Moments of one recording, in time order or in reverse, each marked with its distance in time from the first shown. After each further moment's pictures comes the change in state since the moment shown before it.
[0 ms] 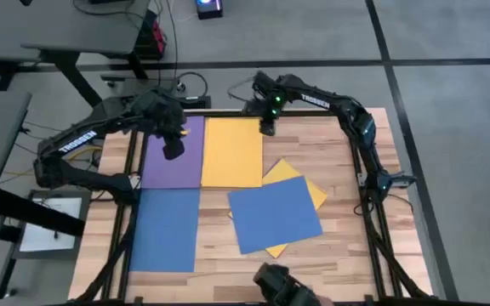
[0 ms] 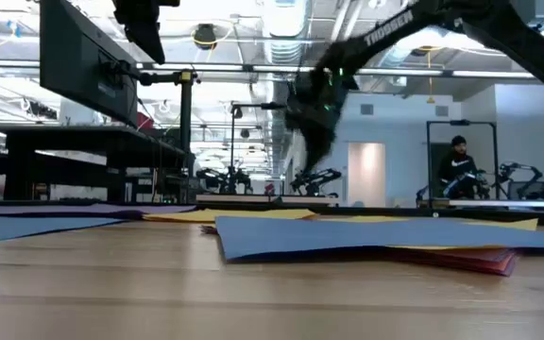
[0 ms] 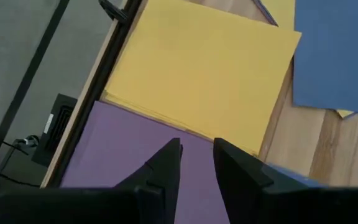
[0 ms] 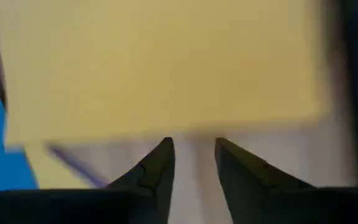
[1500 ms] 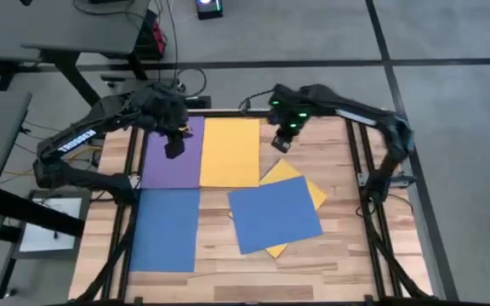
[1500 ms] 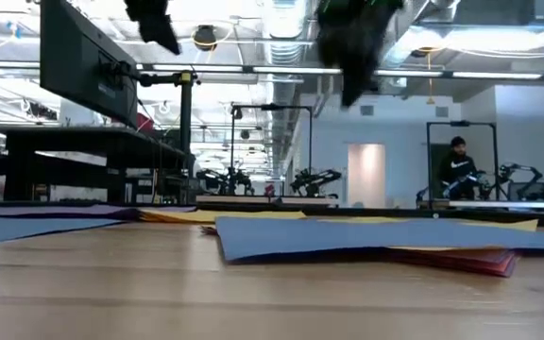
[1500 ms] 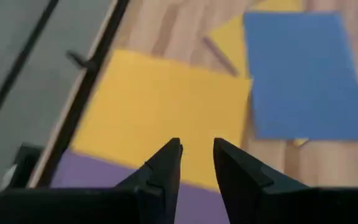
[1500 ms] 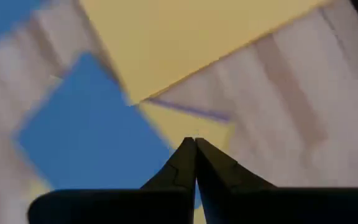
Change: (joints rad) left arm 0.012 0.043 0.000 0.158 0.238 0.011; right arm 0.236 -0.586 -0.196 -0.160 0.129 0.738
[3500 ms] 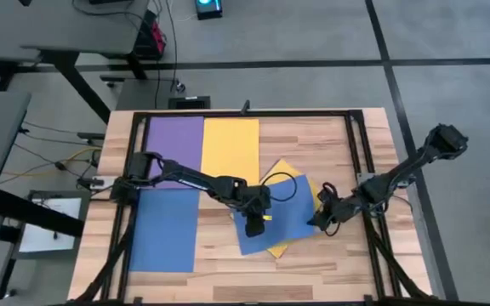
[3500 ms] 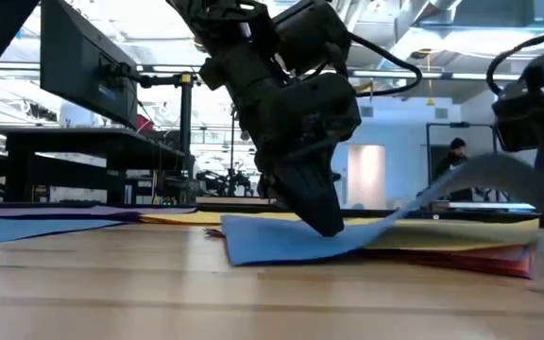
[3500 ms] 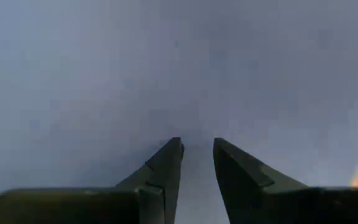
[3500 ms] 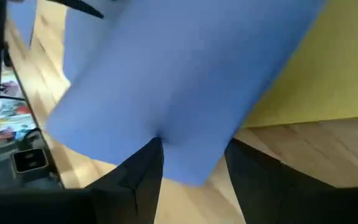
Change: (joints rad) left arm -0.591 0.902 0.003 0.742 -0.010 -0.538; right arm 0.949 -0.604 -1.427 1.203 0.378 1.216
